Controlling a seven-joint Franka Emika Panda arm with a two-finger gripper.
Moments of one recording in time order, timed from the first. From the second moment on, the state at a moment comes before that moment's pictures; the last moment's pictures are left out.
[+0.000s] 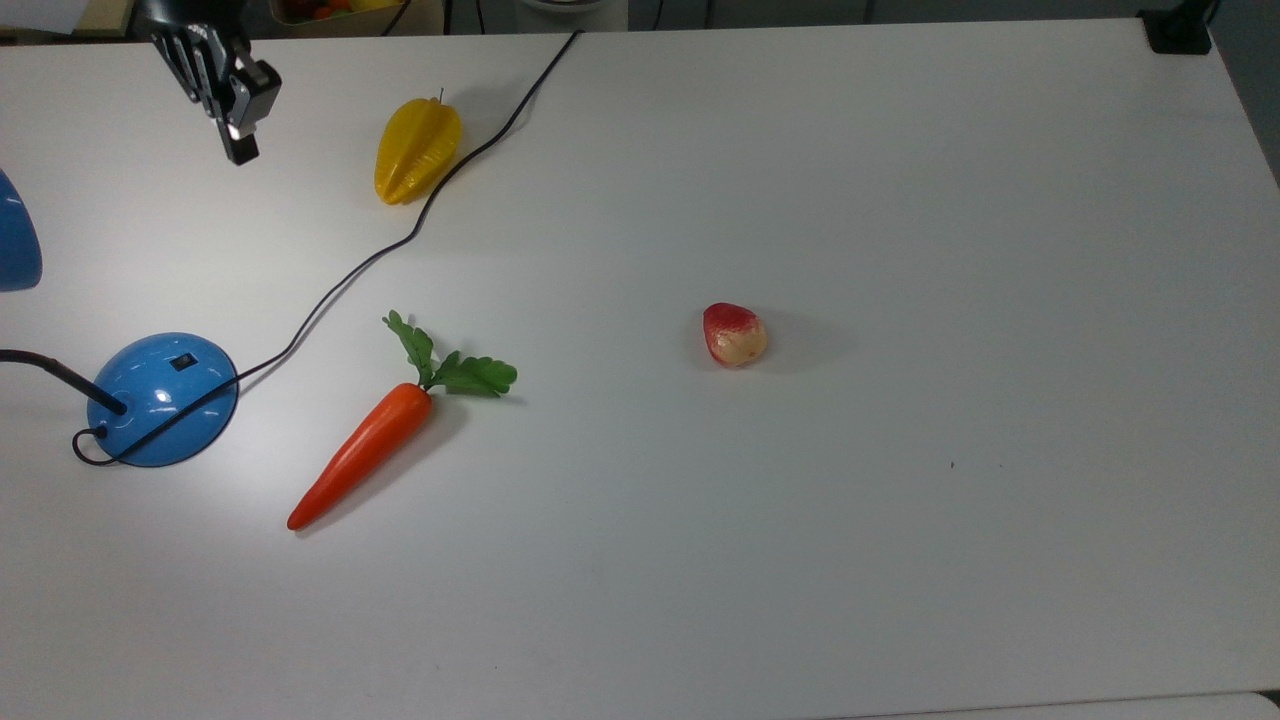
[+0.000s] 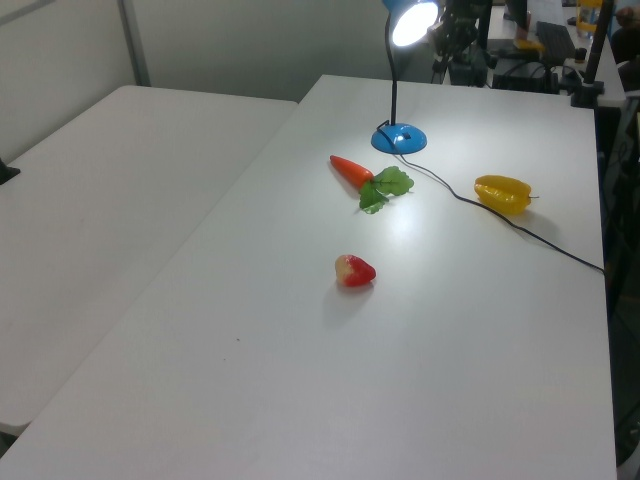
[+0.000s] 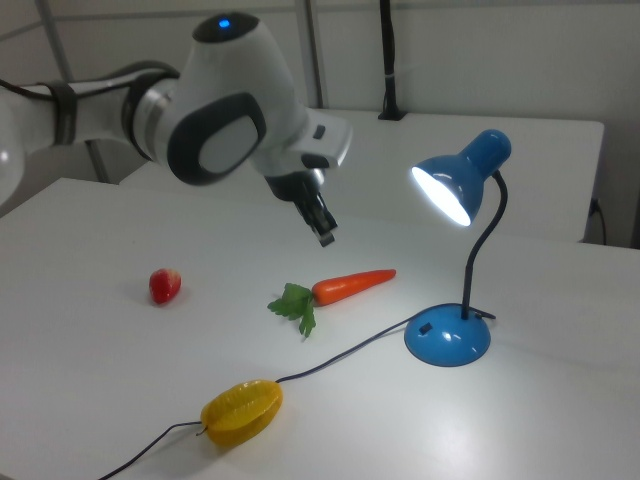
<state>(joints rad) -0.20 0.08 -0.10 -1.78 0.10 2.19 0.28</state>
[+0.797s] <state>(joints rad) -0.28 0.26 -0.10 -1.89 0.05 2.64 0.28</state>
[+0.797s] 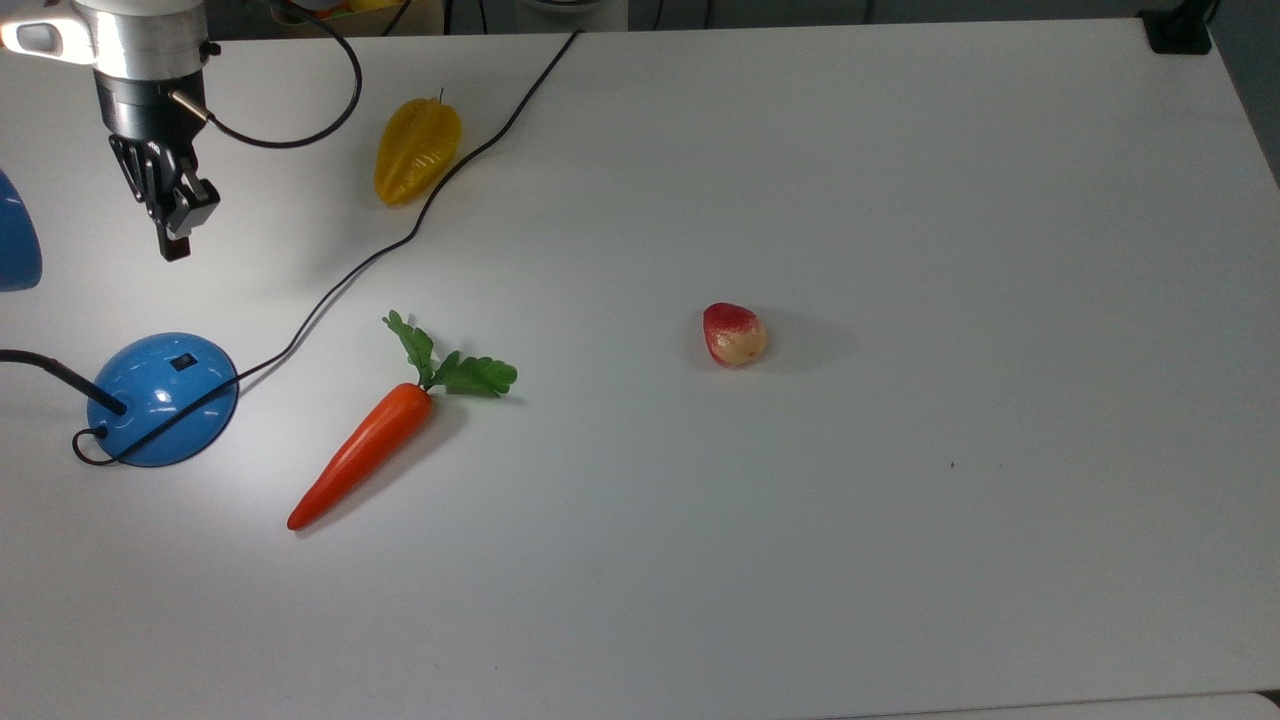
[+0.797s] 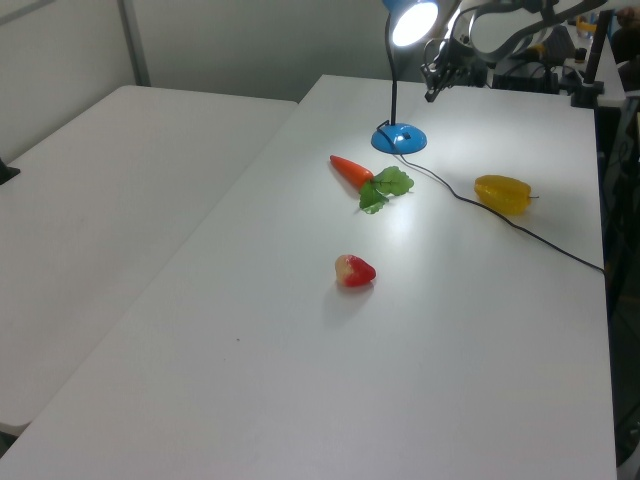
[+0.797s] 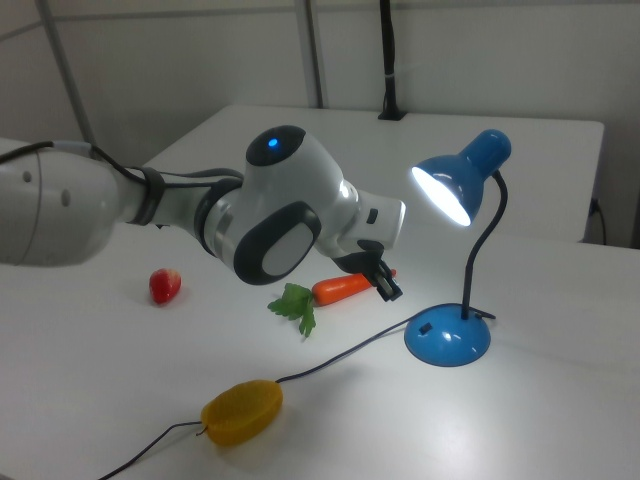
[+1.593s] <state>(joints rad) -0.28 0.40 -0.10 -1.84 0.03 2.77 0.30</state>
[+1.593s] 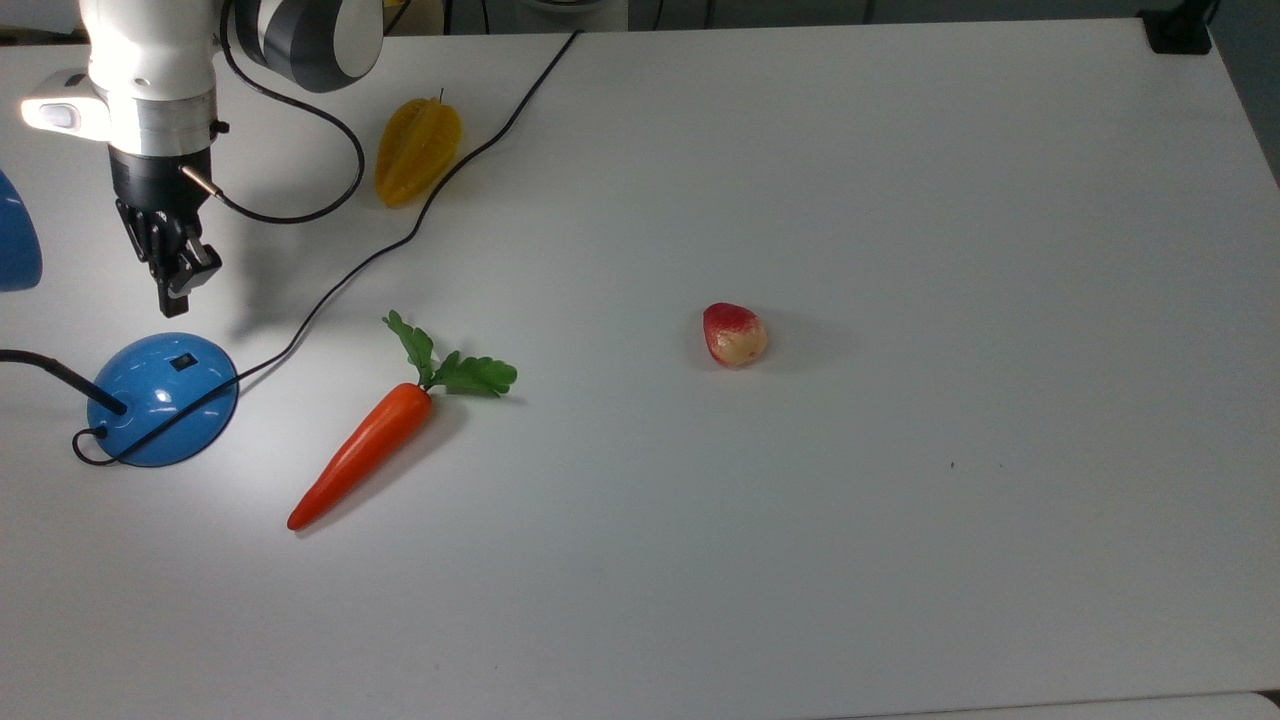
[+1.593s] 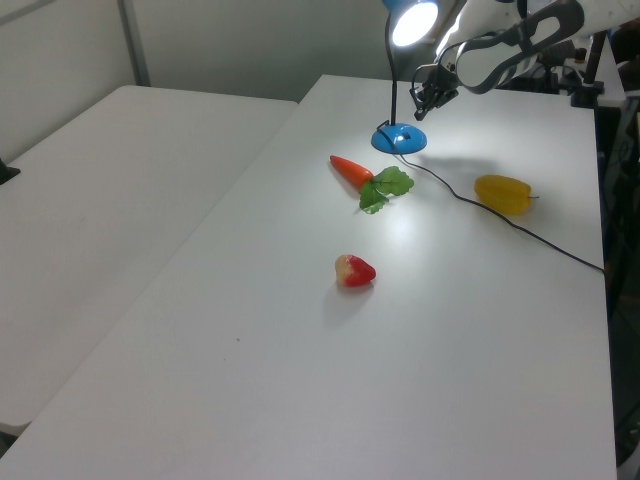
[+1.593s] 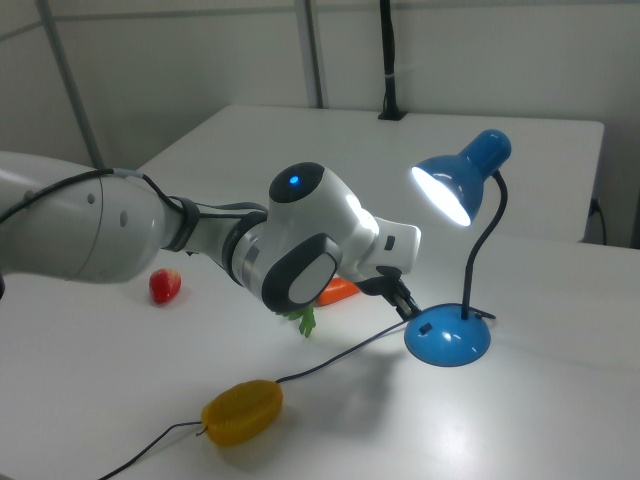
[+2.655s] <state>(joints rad) -0.27 0.50 -0.09 -1.76 -0.04 2.77 0.40</state>
